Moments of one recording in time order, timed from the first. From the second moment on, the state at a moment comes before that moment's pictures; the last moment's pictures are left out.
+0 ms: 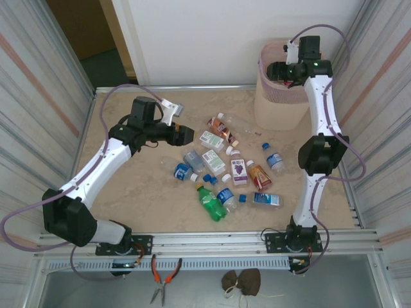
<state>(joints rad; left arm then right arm) -0.41 1.38 1.23 -0.54 0.55 -0.14 0.00 2.10 2.39 -0.97 -0.23 0.03</state>
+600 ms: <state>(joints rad) -0.33 1.32 1.06 -0.66 0.18 -0.60 0.10 1.76 2.19 -0.97 -0.08 0.03</state>
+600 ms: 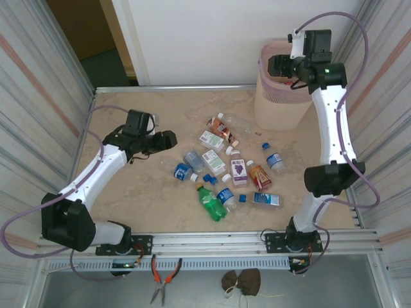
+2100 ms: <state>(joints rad) -0.30 1.63 0.91 -0.47 0.32 -1.25 0.20 1.31 1.63 -0.82 0.04 0.07</state>
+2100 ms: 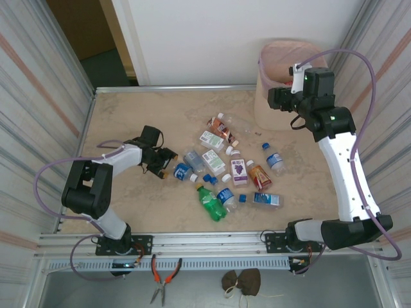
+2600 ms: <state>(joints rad) -0.30 1.48 0.90 -0.45 0.31 -1.19 0.22 1.27 1.61 -0.80 0.02 0.10</state>
